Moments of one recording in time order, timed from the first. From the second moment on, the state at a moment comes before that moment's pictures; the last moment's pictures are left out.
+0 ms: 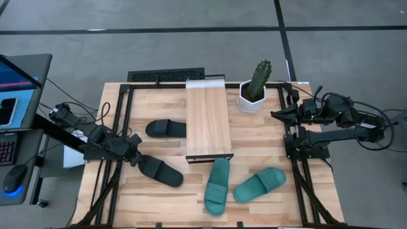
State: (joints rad) left arm -0.48 0.26 0.19 -0.69 -0.09 -1.31; right arm 0.00 0.39 0.79 -0.40 0.00 0.00
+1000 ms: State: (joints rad) left arm -0.48 0.56 0.19 -0.43 -0.05 -1.28; right arm 0.00 0.39 0.79 -0.40 0.00 0.00
